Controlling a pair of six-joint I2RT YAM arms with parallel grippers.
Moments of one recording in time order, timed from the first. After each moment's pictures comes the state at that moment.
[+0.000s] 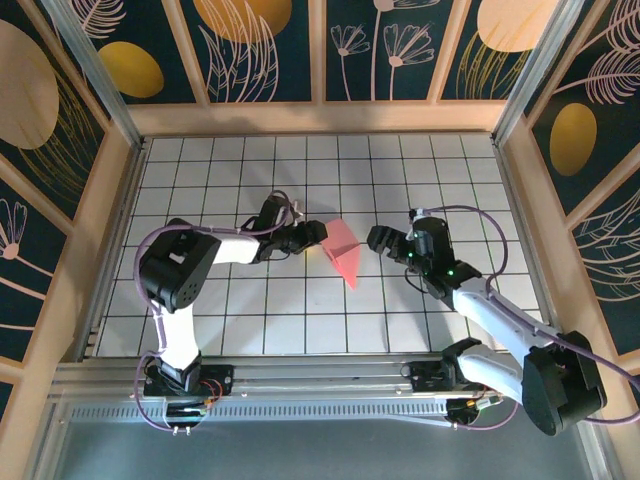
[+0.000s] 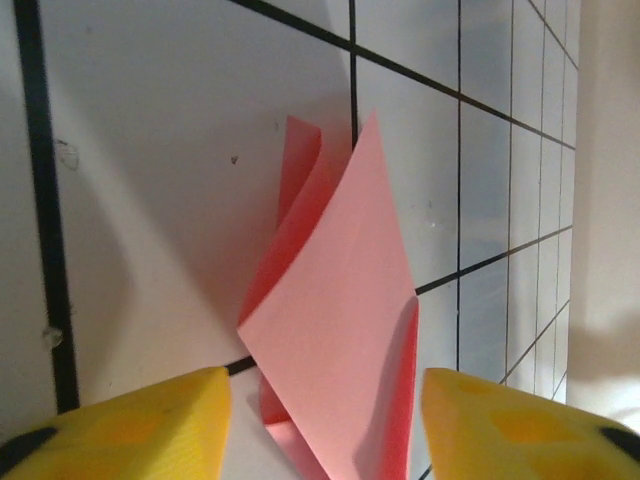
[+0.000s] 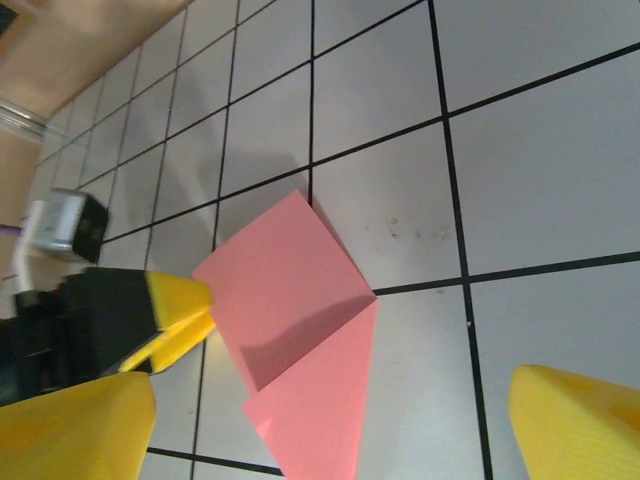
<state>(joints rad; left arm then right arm) -0.54 1.94 0.94 0.30 0.48 -0.92 0.44 1.05 0.51 -0.03 -0.10 0.69</state>
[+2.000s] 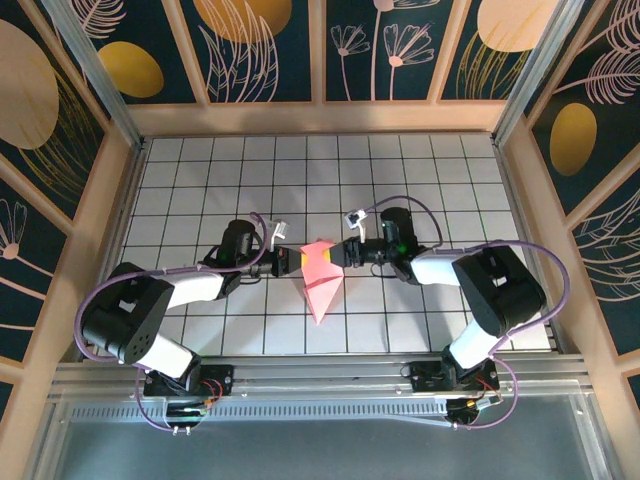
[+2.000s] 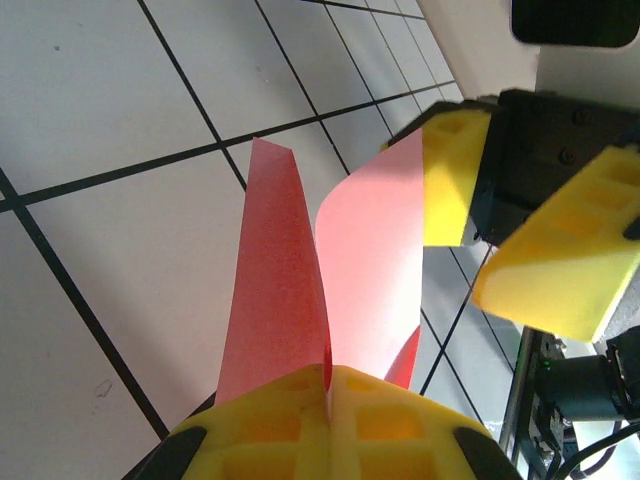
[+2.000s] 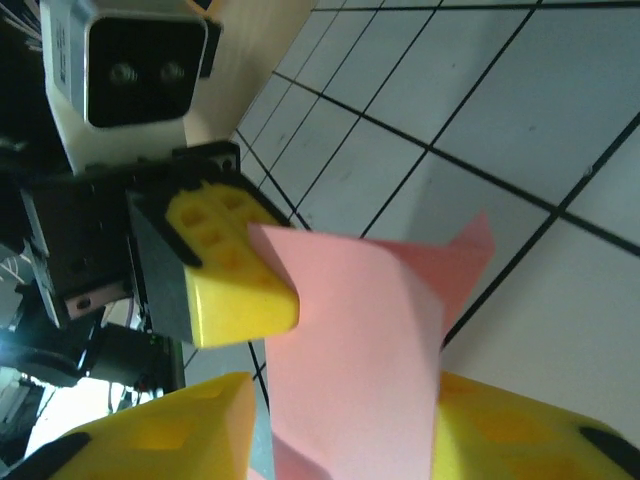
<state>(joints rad) -0.49 1.52 0.52 0.45 0.69 -0.55 0.50 1.64 0.62 0.54 -0.86 0.46</state>
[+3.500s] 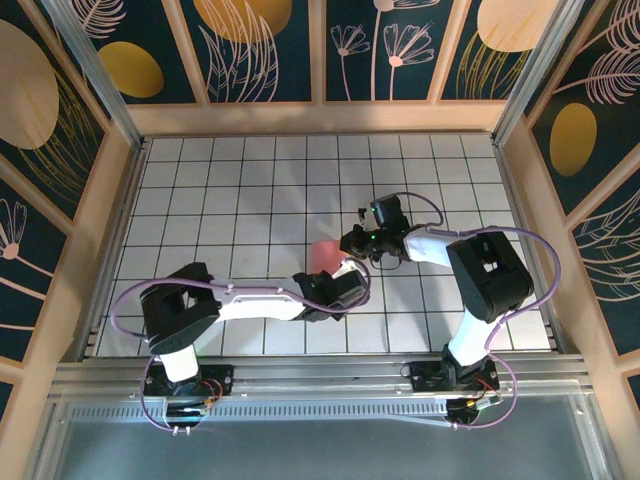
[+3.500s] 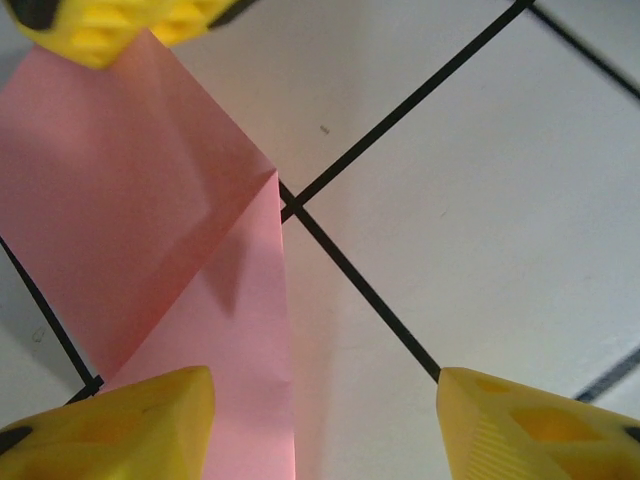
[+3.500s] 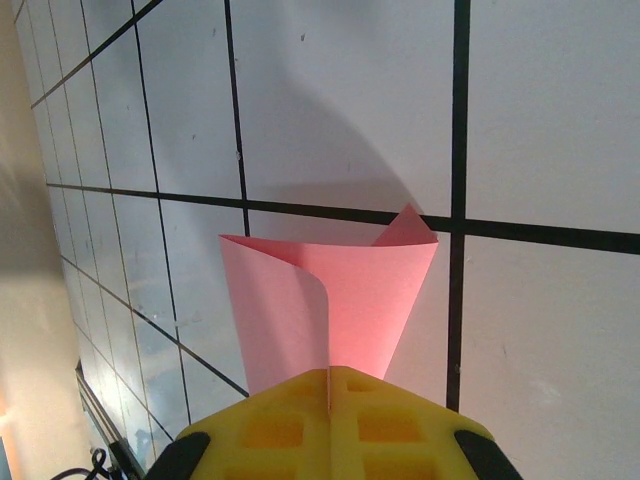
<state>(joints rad) -1.21 1.80 1.06 -0.39 -0.43 -0.39 0.47 1.74 0.84 0.01 -0.57 0.76</state>
